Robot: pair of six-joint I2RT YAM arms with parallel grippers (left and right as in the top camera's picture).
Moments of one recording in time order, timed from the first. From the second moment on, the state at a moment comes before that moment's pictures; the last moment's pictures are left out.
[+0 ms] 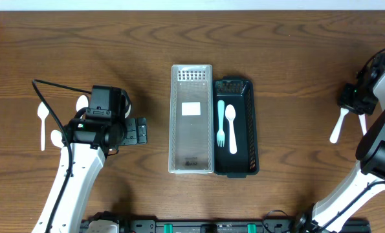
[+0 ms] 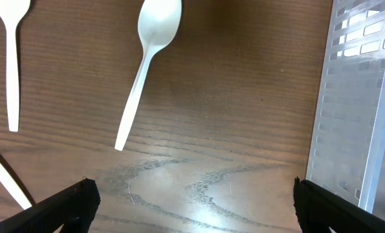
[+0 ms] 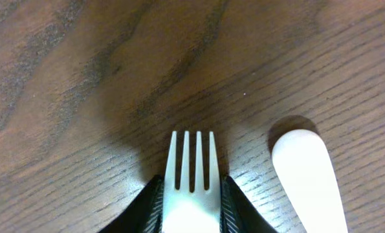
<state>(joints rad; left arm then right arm) -0.11 1.22 0.94 -0.94 -0.01 -0.18 -0.47 2.13 1.49 -0.76 0.01 0.04</state>
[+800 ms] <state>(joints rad) -0.11 1.22 0.94 -0.94 -0.01 -0.18 -0.13 1.81 1.60 -0.98 -0.04 0.16</state>
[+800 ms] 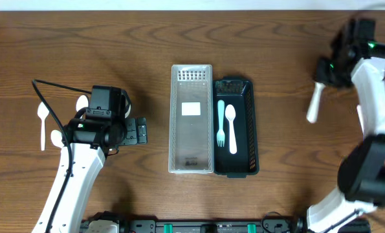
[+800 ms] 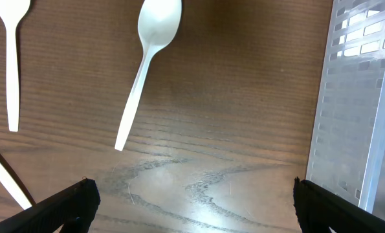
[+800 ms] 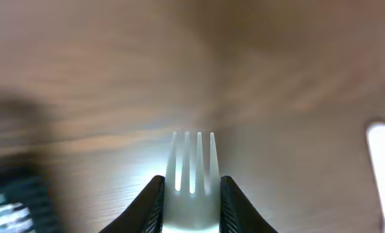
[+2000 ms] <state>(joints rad) -0.11 1.22 0.94 -0.94 -0.01 -0.18 0.42 2.03 1.61 -1.03 -0.09 0.25</state>
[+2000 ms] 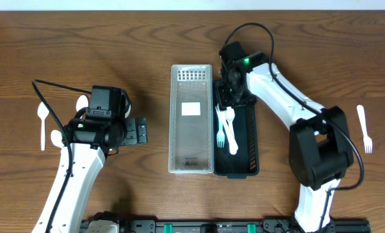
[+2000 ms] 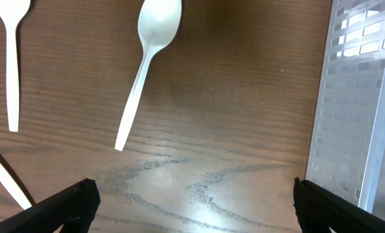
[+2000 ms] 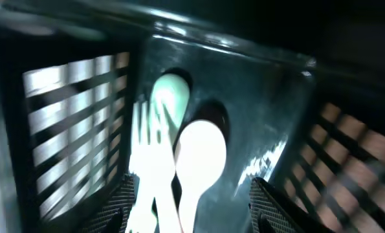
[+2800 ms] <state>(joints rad) -0.11 1.22 0.94 -0.94 -0.01 -0.18 -0.62 1.67 1.59 -1.14 0.09 -0.18</state>
